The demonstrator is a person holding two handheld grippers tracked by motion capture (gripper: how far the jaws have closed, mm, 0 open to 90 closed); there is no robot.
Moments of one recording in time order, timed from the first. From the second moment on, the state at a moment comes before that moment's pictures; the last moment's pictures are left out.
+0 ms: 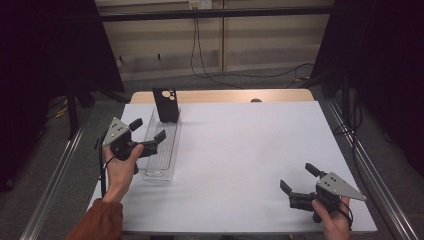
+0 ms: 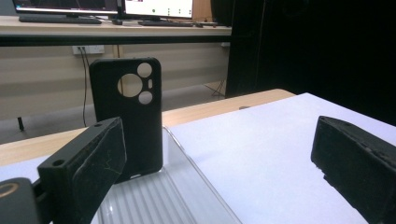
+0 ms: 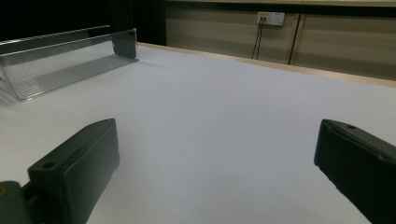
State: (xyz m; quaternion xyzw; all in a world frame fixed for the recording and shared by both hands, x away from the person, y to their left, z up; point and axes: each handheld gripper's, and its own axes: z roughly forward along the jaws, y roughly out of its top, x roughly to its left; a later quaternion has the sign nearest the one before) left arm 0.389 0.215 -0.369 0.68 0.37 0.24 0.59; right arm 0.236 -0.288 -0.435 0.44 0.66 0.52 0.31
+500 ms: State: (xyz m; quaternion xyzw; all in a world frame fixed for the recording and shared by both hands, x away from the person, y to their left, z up) left arm 0.368 0.222 -0.388 0.68 0.37 0.25 0.58; right arm 0.235 -0.289 -0.434 0.44 0.66 0.52 0.32
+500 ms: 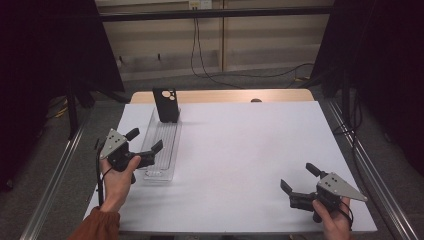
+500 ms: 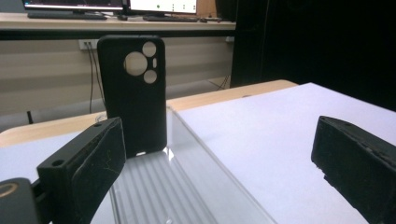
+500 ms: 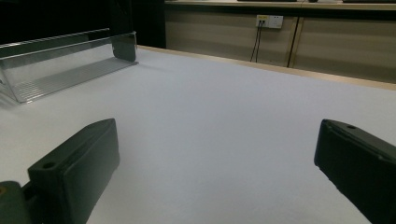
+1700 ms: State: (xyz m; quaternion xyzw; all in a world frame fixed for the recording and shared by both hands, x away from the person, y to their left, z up) left arm 0.304 0.249 -0.417 0.67 0.40 0.24 0.57; right arm 0.224 -0.295 -0.435 0.45 0.65 0.52 0.32
